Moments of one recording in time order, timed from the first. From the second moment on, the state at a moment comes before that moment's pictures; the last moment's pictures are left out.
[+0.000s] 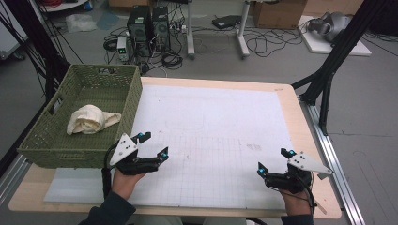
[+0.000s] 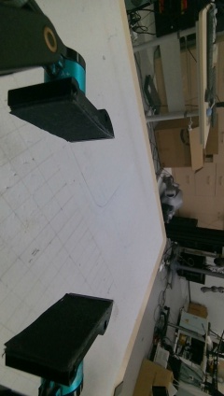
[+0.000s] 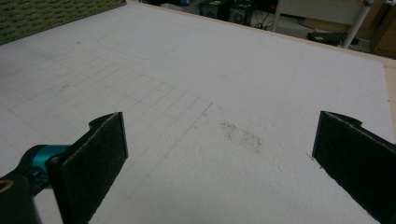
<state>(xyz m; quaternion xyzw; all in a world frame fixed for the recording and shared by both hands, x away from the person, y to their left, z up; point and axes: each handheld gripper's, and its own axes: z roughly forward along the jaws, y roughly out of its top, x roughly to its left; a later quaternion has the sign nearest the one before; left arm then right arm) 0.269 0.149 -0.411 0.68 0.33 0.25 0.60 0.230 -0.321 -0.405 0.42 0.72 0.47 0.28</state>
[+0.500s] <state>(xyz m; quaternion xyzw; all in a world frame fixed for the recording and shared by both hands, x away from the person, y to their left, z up) 0.266 0.150 -0.410 0.68 0.33 0.25 0.60 0.235 -0.321 -0.406 0.42 0.72 0.47 0.28</state>
